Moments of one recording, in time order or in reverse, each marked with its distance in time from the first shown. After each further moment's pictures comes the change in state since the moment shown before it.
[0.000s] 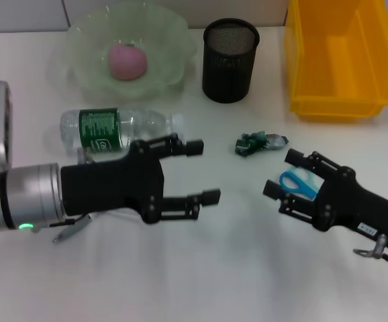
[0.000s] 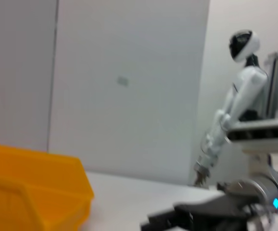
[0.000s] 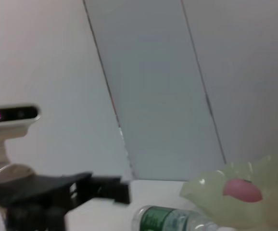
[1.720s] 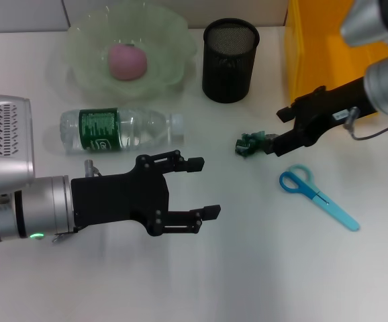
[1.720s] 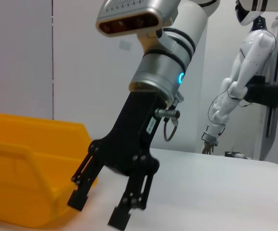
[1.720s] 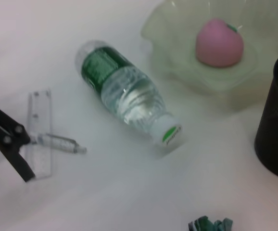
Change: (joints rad) left arm 0.003 -0.019 0.002 -0.007 0.071 -0.077 0.044; right arm 0.315 -0.003 -0.756 -0.885 -0.389 0.191 1.225
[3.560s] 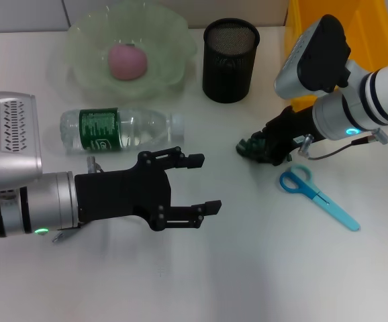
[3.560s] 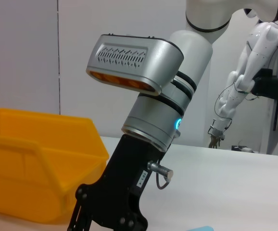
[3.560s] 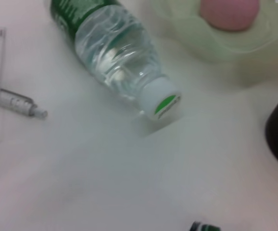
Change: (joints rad) left arm -0.011 -0.003 0.007 -0.001 0.000 -0.037 0.000; right arm 0.004 0.008 -0.344 0.177 0.062 0.396 0.023
